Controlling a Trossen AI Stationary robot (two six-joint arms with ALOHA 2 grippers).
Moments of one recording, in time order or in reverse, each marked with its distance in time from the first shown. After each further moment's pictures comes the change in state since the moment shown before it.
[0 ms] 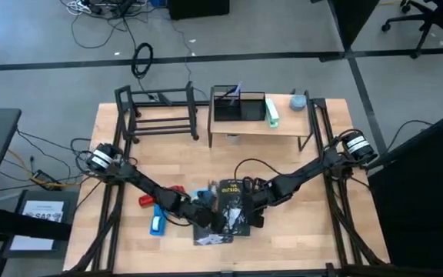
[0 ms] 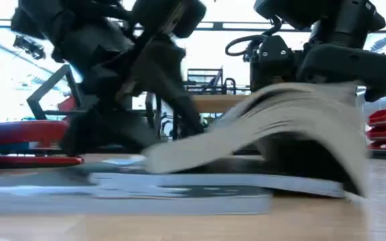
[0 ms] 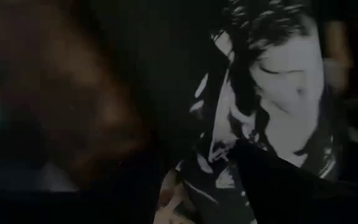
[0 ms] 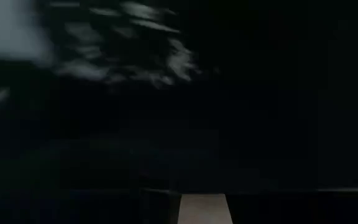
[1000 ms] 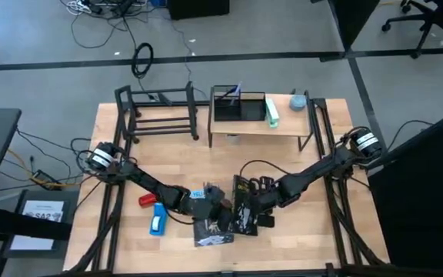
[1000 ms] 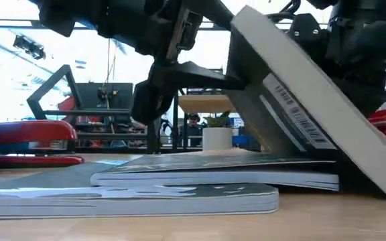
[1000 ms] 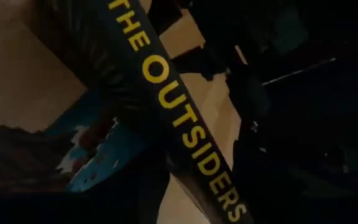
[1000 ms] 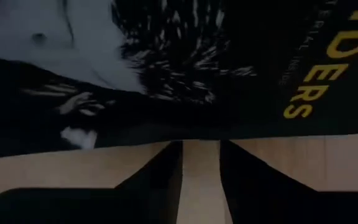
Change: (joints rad) left arm 0.015 -0.008 0.009 0.262 -0.053 0.157; right arm 0.051 -0.137 -0.002 -0.195 0.018 -0.056
